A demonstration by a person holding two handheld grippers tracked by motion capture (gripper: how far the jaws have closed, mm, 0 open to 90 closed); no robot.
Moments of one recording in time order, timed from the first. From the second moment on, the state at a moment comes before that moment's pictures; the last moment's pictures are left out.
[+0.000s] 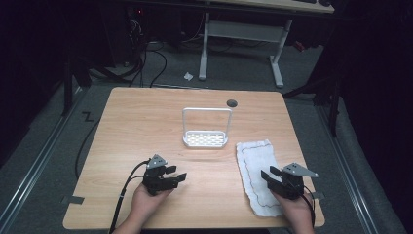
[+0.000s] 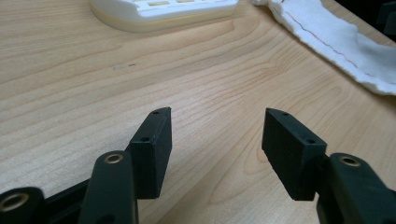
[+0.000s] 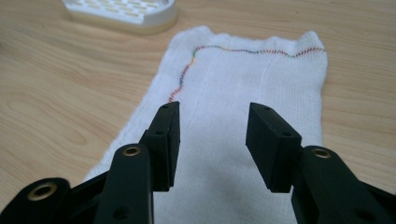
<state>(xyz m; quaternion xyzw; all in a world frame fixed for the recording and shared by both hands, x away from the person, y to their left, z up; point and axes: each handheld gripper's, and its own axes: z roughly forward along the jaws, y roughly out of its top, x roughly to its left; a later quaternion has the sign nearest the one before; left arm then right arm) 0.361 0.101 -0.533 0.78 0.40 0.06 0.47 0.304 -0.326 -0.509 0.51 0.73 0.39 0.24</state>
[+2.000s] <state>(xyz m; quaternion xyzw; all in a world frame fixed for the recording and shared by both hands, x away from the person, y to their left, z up) 0.308 0.010 -0.528 0.86 0.25 0.00 0.45 0.298 -0.229 -0.512 0.38 0.83 0.36 0.19</state>
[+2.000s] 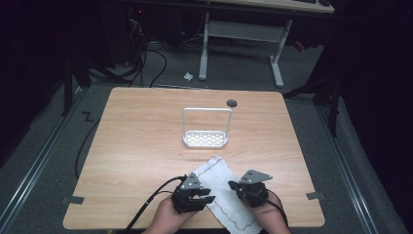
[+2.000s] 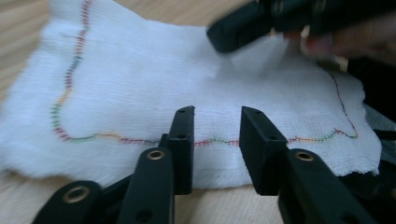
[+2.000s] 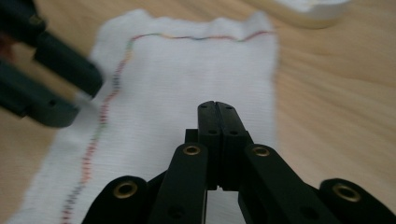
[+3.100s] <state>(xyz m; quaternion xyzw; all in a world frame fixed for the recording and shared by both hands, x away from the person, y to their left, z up) 0.381 0.092 -0.521 0.78 0.41 0.08 0.46 0.288 -0.216 -0.528 0.35 0.86 0.36 0.14</state>
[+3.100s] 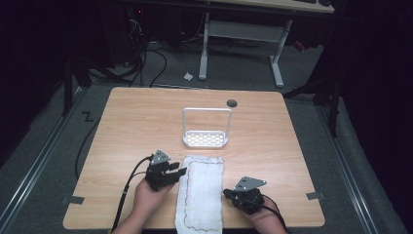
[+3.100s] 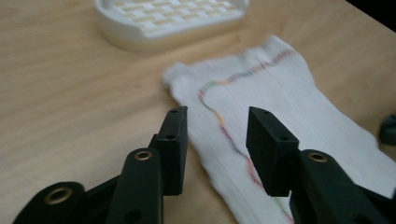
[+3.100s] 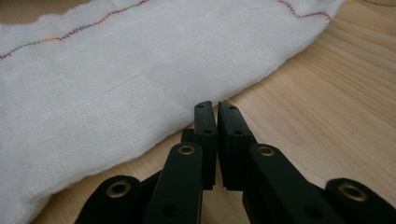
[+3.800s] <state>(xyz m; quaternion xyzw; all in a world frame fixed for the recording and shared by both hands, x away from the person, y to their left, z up) 0.413 0.059 -0.540 0.81 0.39 0.09 0.43 0.331 -0.215 -0.521 0.44 0.79 0.41 0.15</state>
